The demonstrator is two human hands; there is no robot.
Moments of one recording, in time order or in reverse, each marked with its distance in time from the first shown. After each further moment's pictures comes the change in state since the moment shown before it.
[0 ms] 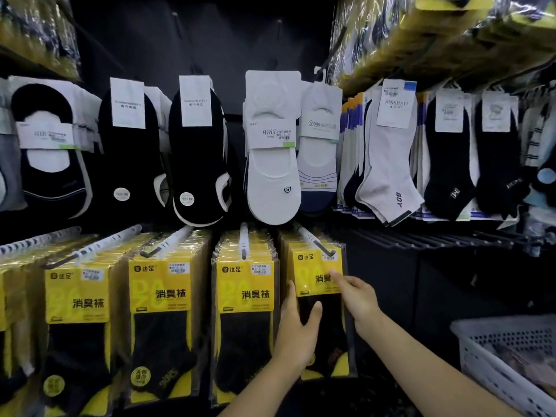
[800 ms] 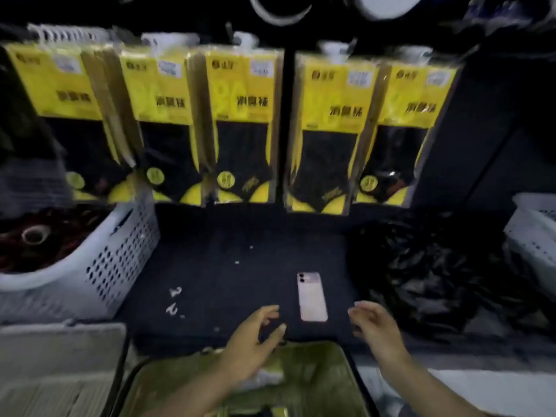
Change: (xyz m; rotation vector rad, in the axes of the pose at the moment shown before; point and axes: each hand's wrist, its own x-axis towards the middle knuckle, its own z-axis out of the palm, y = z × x) left_hand -0.231 -0.218 -0.111 0.191 -0.209 -0.366; right_hand -0.213 0.218 -0.025 -0.305 -0.142 0.444
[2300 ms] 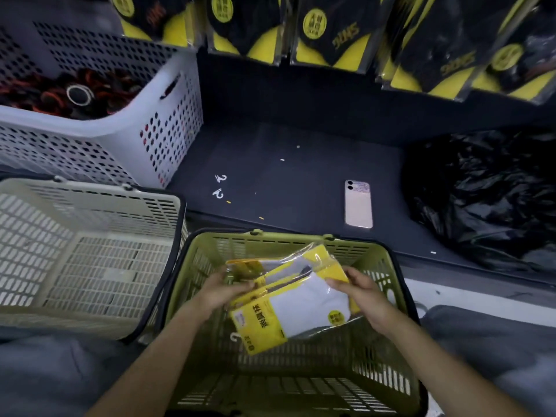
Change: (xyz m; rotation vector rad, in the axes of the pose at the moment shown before) left_hand -0.098 -0.176 -0.028 -0.378 0.130 -0.631; right_hand -0.057 0.111 0.070 -0.096 -0.521 0.187
